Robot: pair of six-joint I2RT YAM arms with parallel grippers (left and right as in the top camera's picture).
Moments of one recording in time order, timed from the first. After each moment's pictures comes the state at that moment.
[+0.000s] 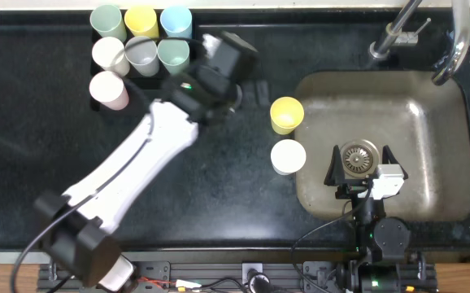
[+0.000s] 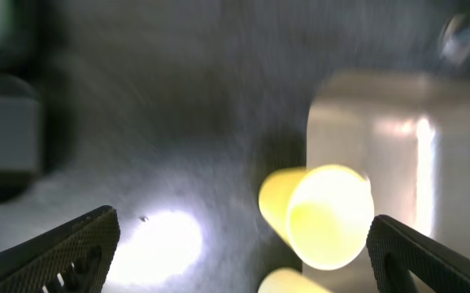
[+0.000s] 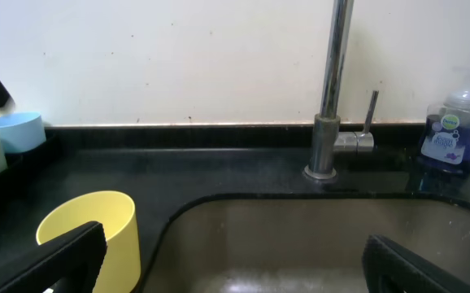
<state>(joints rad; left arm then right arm) -0.65 1.77 1.57 -0.77 -0.06 -0.70 0.00 0.01 0.02 -0.02 -0.03 0.06</state>
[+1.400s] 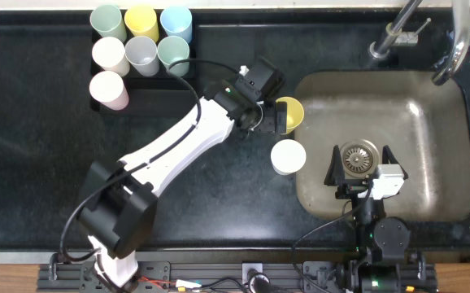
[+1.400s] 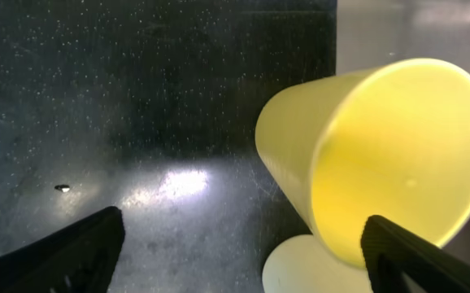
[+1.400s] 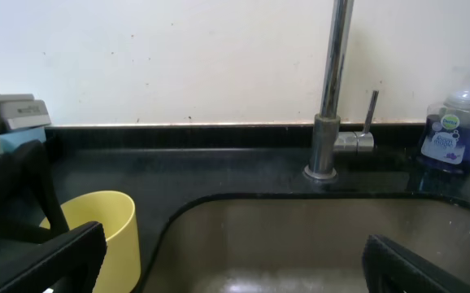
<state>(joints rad) -0.71 1.96 1.57 -0.77 0.07 -0.67 0.00 0.01 0.02 -0.02 -0.03 0.06</state>
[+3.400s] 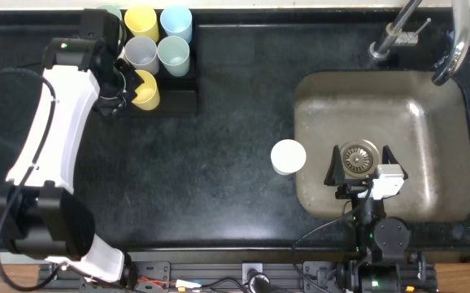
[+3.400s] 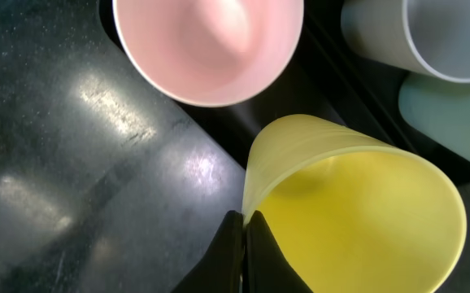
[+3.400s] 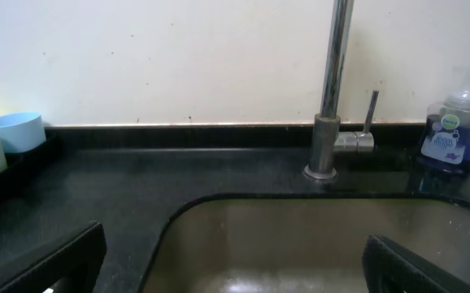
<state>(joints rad) -0.06 1.78 1.60 -1.17 -0.06 -0.87 0.00 0.01 0.02 -0.02 -0.03 0.06</state>
